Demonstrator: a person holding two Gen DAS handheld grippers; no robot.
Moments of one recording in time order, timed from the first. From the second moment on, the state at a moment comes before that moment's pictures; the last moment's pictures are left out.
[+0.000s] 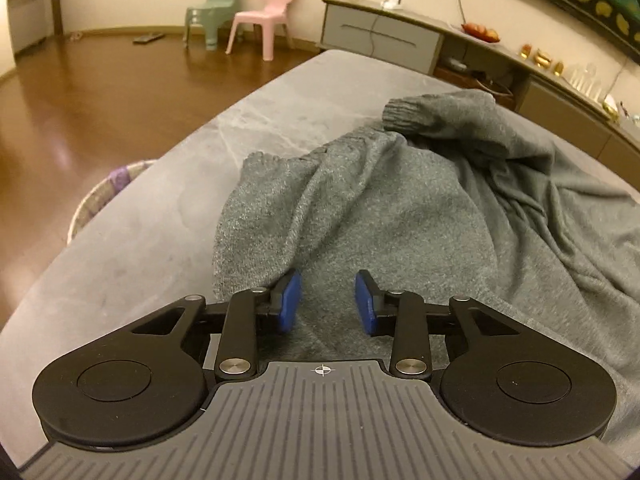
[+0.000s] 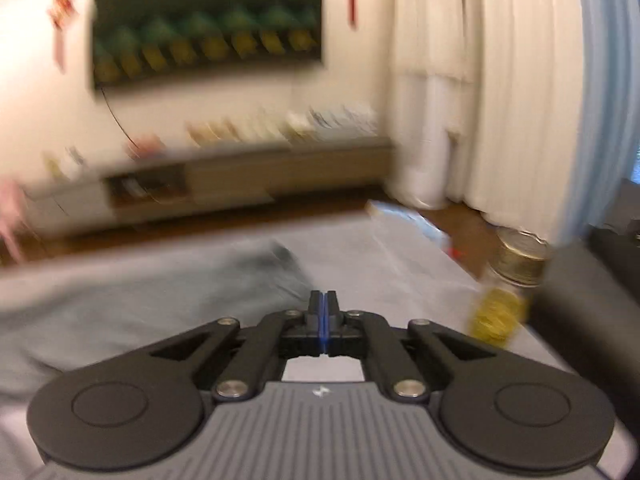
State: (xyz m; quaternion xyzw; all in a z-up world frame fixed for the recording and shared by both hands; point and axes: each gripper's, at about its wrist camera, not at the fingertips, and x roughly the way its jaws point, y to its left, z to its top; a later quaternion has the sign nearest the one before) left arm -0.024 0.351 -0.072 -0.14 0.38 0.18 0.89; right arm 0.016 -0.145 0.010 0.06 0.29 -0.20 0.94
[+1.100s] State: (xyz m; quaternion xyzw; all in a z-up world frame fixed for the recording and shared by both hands) left arm 0.002 0.337 -0.078 -0.07 0.39 0.15 0.90; right arm -0.032 -0.118 -0.036 -0.16 0.44 0.07 0.88
